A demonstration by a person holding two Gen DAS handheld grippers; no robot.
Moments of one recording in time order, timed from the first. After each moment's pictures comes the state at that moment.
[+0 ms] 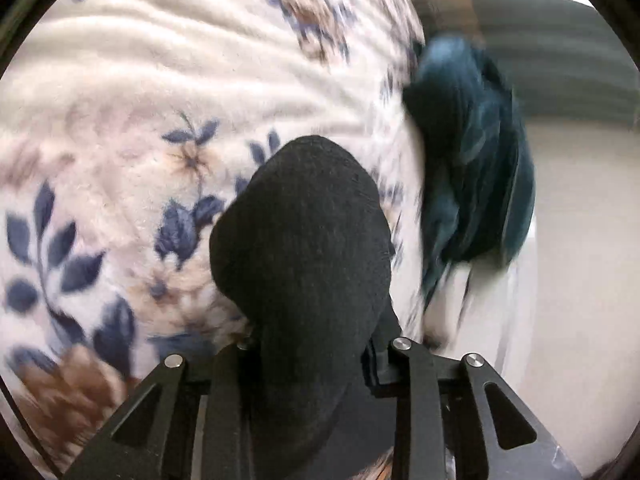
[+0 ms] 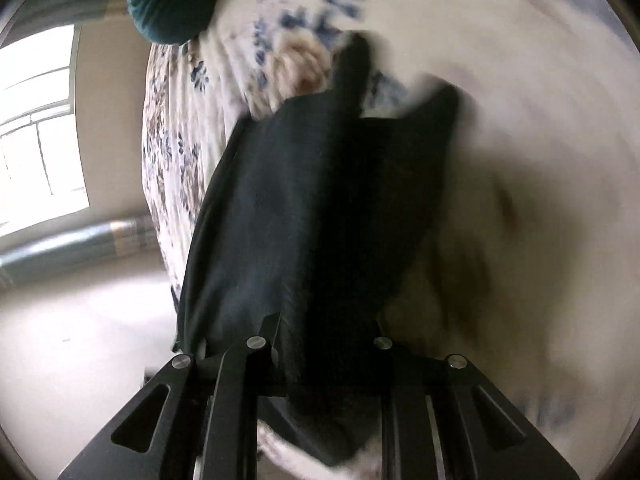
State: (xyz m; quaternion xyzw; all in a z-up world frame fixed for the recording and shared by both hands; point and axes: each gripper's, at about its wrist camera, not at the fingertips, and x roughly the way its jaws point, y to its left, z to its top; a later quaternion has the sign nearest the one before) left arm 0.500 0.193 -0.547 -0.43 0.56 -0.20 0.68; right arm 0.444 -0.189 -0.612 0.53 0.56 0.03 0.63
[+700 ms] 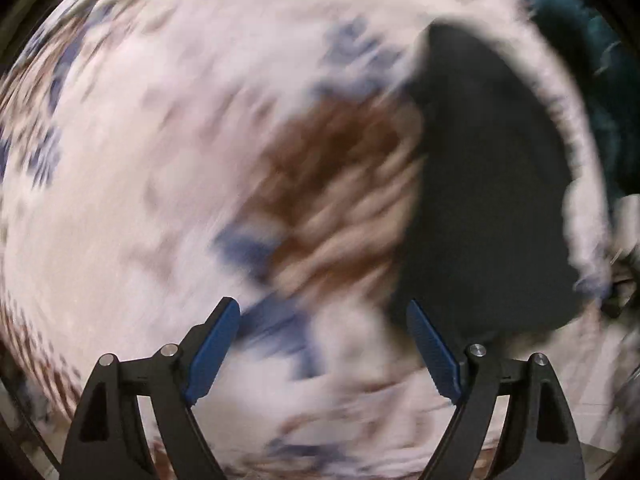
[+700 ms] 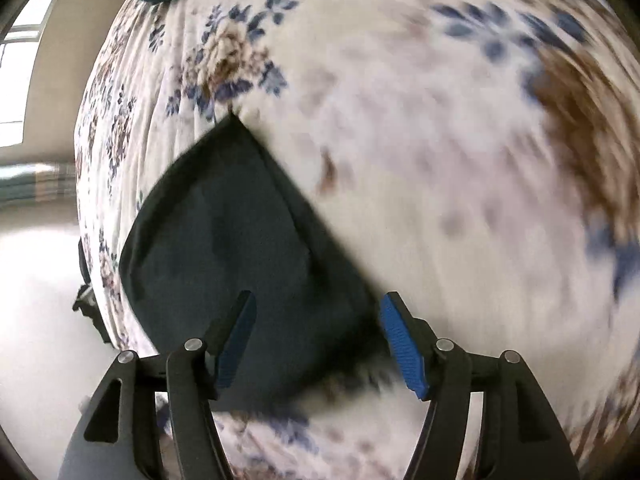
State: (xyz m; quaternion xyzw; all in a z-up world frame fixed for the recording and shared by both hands) left arm 0.300 0.216 -0.576 -0.20 0.67 0.07 0.71; right arm 0.436 -0.214 -0.606 0.34 0.66 0.00 0.67
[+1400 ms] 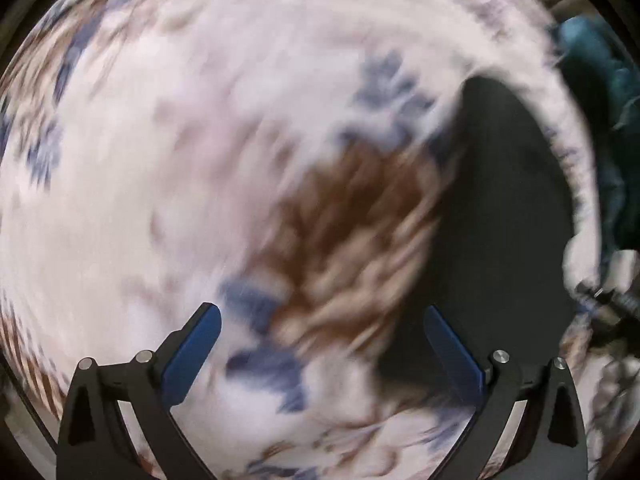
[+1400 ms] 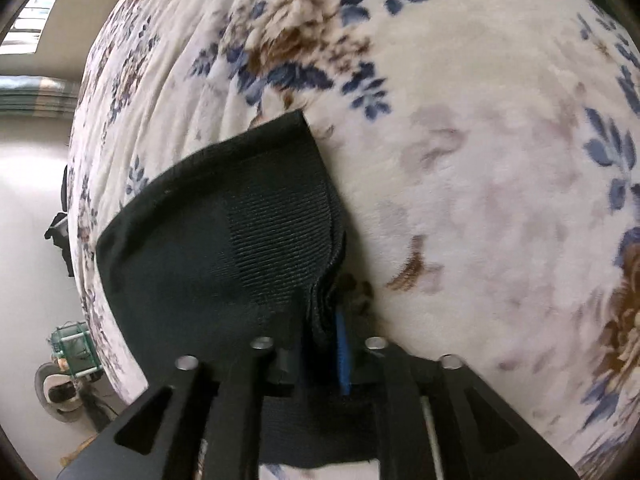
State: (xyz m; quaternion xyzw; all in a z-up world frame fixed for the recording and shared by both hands) left arm 0.366 0.238 -0.567 -0.26 0.63 0.08 0.73; right arm 0.520 -0.186 -0.625 0.23 0.69 0.06 0.68
